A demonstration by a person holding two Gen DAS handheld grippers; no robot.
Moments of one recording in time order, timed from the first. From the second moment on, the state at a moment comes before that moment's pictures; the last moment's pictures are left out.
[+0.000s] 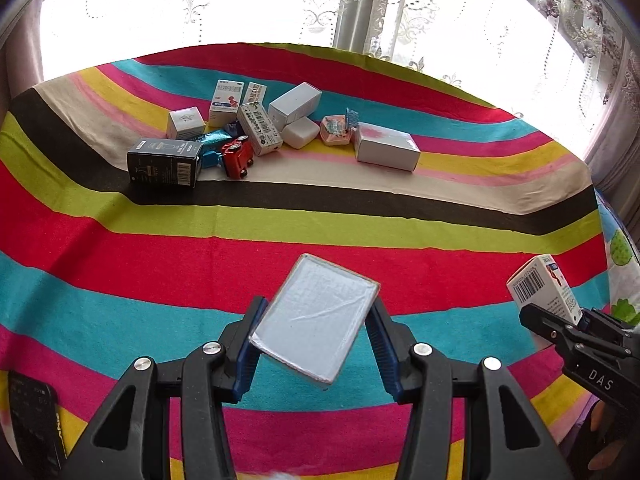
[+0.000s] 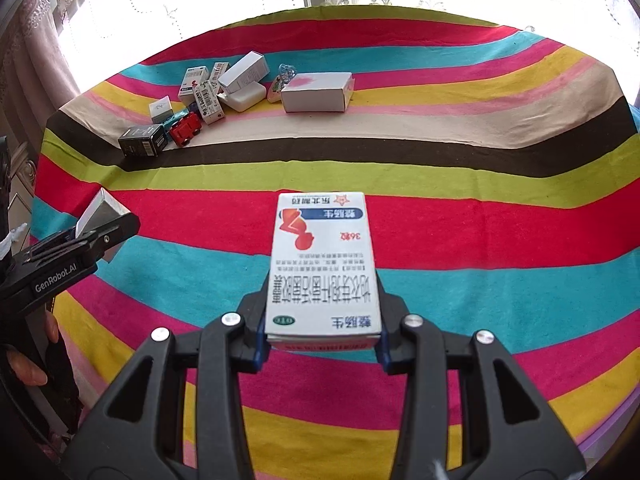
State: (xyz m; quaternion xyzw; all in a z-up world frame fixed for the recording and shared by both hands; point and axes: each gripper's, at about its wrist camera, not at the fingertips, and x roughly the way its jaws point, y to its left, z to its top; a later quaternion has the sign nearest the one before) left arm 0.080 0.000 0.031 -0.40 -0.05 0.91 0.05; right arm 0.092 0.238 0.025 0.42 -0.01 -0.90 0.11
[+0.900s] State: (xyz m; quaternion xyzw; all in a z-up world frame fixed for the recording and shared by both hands) left arm 0.134 0.099 0.060 -0.39 0.04 0.91 0.16; right arm 0.149 0.332 0.061 0.39 -0.01 -0.92 0.06
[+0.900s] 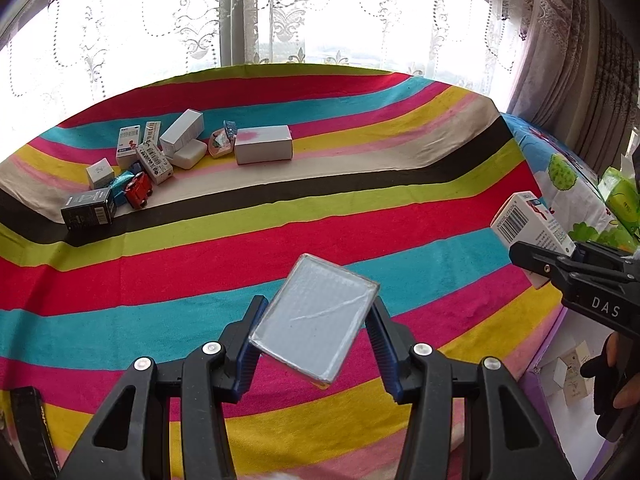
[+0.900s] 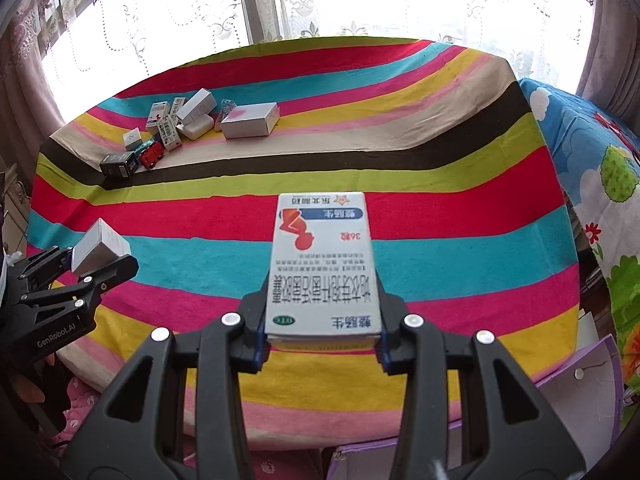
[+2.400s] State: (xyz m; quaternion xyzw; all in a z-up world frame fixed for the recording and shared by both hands) left arm 0.270 0.344 0.064 -0.45 0.21 0.72 0.48; right arm 0.331 0.509 0.057 0.44 -0.02 -0.89 -0.12
